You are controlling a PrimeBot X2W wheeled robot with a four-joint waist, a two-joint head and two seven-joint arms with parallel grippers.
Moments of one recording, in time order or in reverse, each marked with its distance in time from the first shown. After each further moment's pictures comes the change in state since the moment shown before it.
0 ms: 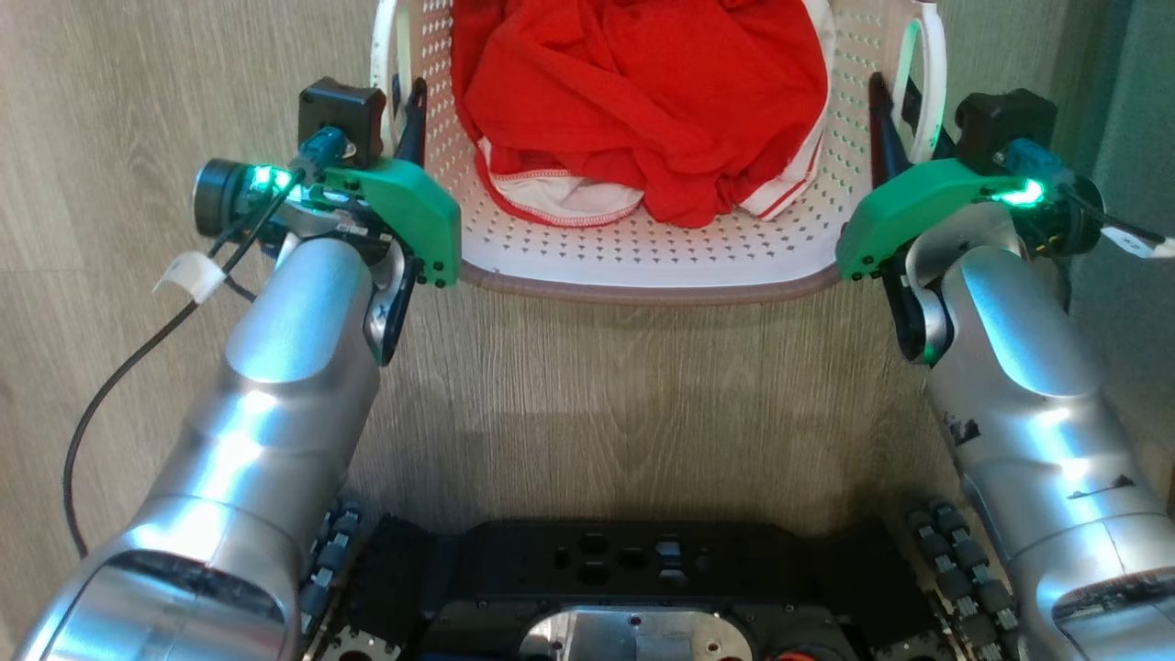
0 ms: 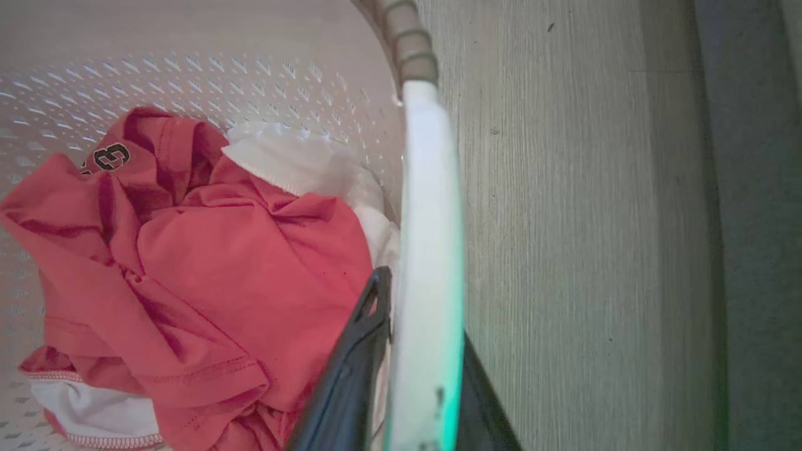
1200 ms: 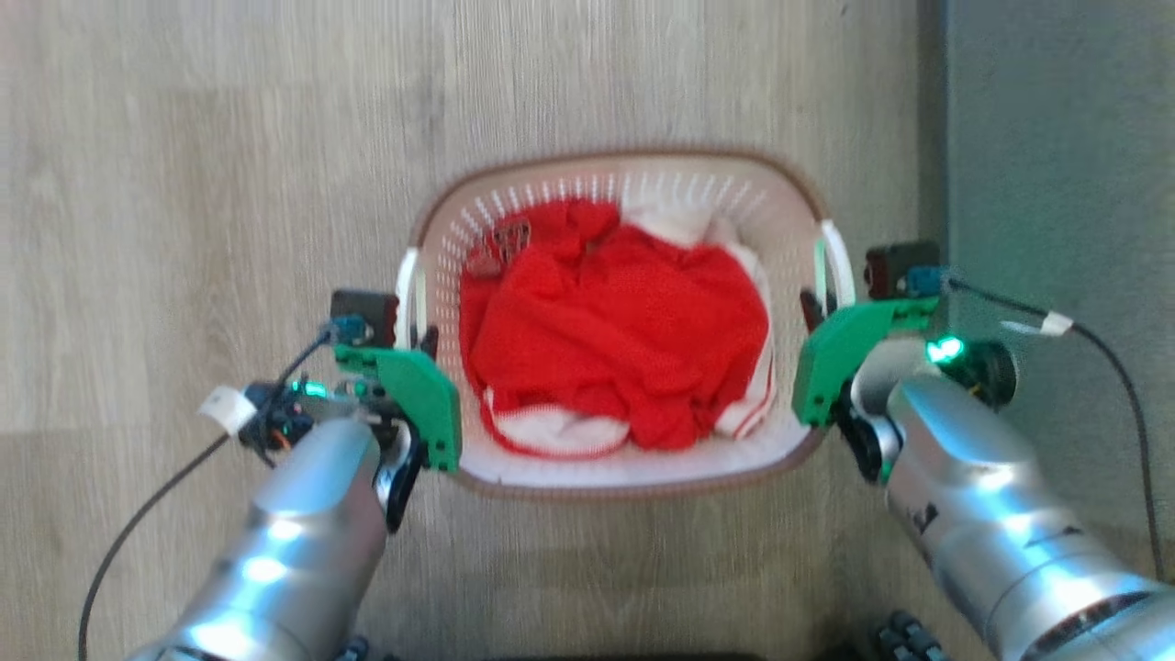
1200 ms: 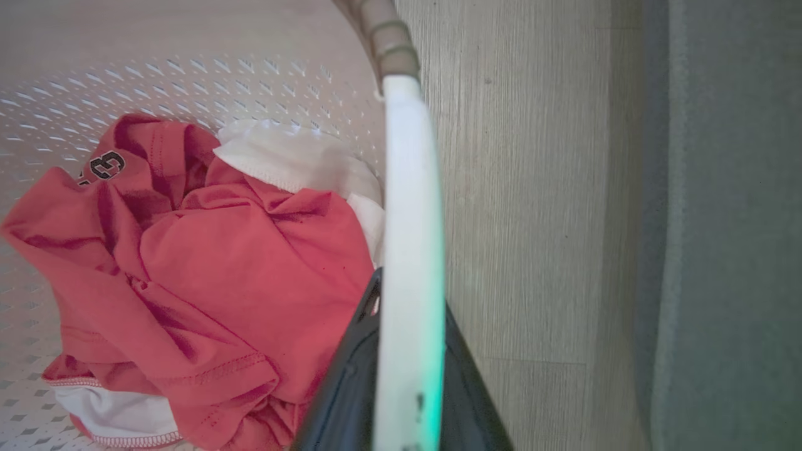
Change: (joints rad) left arm 0.181 -0.009 -0.185 0.219 -0.274 -0.046 0.060; right arm 0.018 0.018 0.326 0.370 0.334 0.000 0.091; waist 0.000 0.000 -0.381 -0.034
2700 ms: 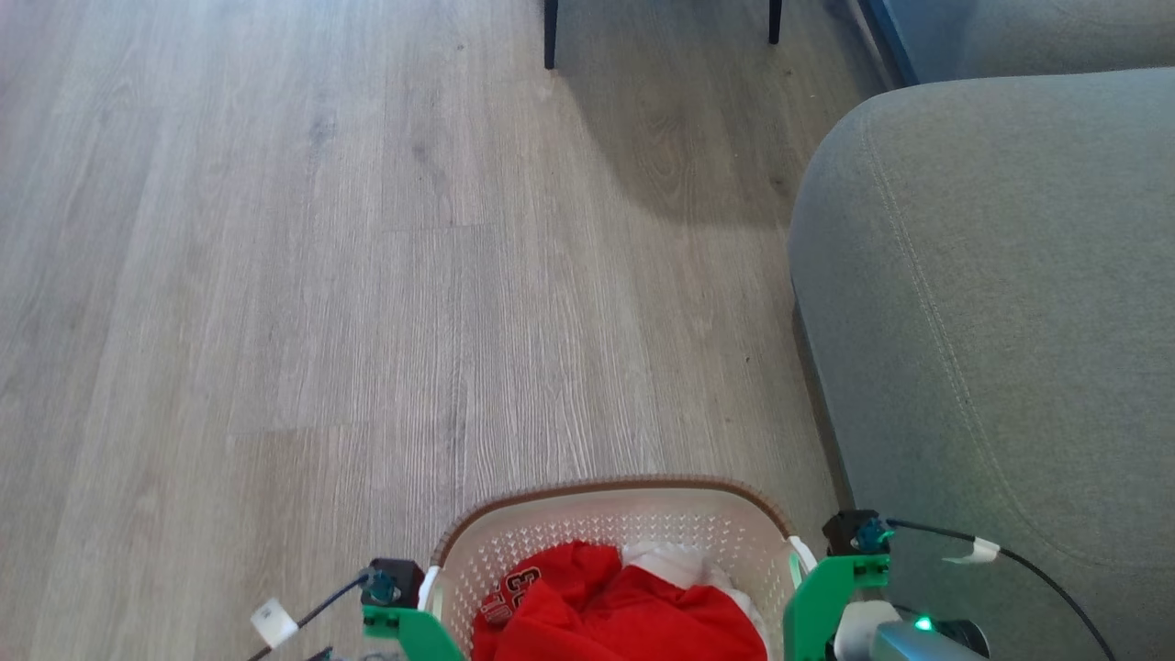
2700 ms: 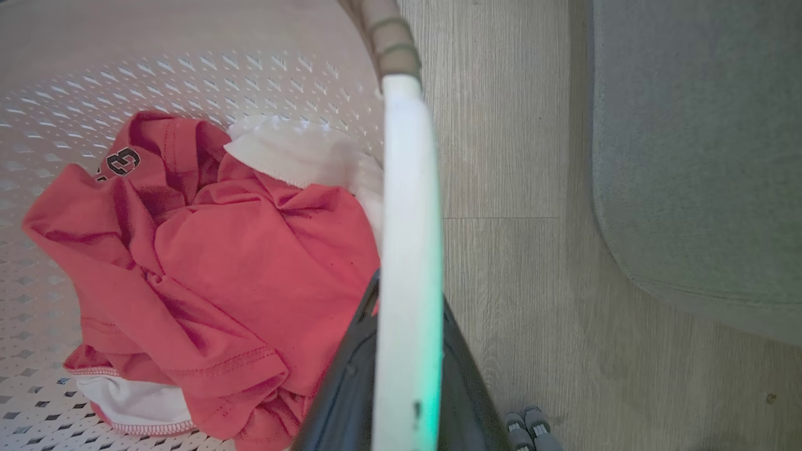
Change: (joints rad) left arm 0.367 0.006 -0.214 0.049 -0.190 -0.025 0.161; right arm 0.327 0.004 0.394 0.054 0.384 0.000 0.172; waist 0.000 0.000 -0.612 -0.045
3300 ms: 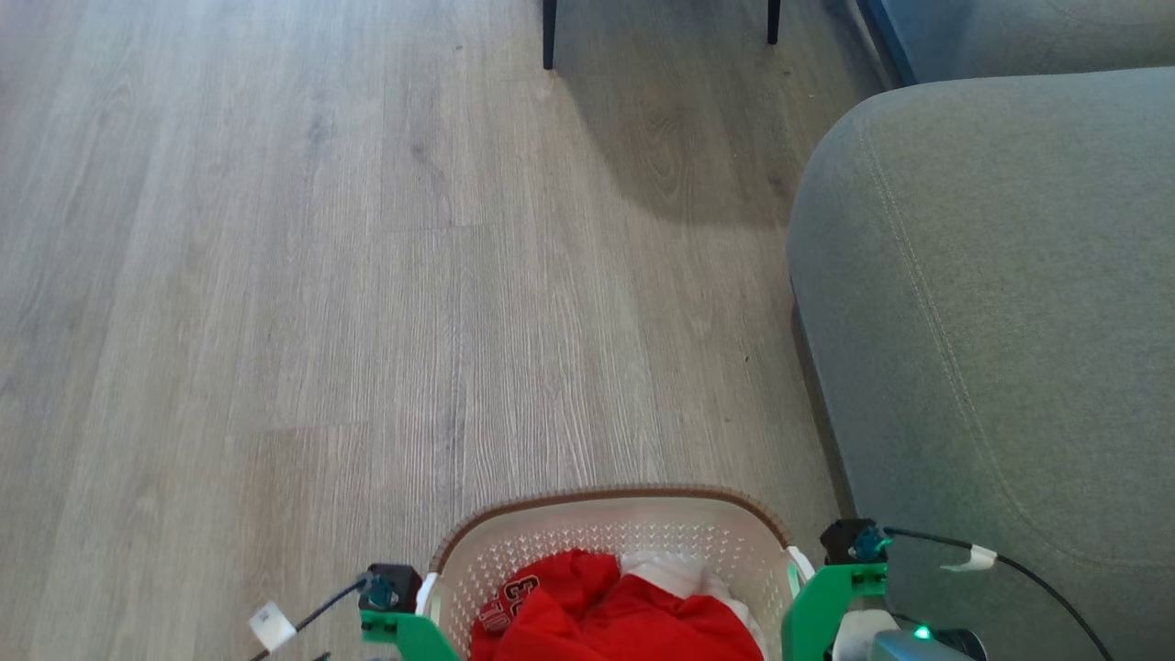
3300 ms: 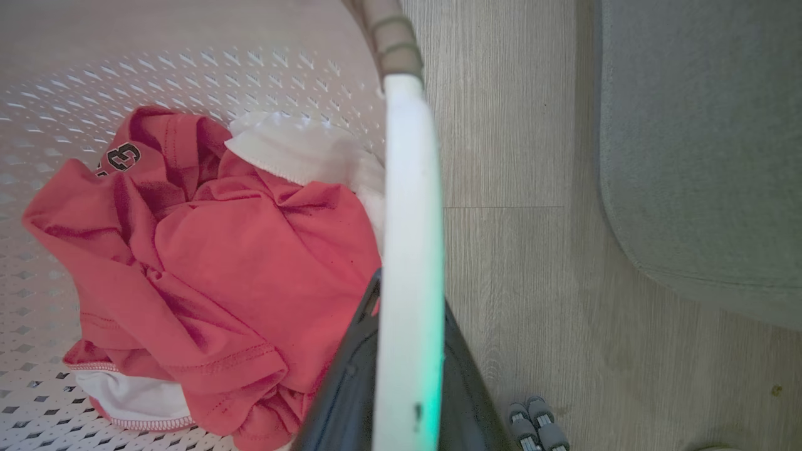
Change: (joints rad) left arm 0.000 0.001 -0.029 0.014 -0.036 0.000 -0.001; right arm -0.001 0.000 0.081 0.011 0.078 0.000 -0.011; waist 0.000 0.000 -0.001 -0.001
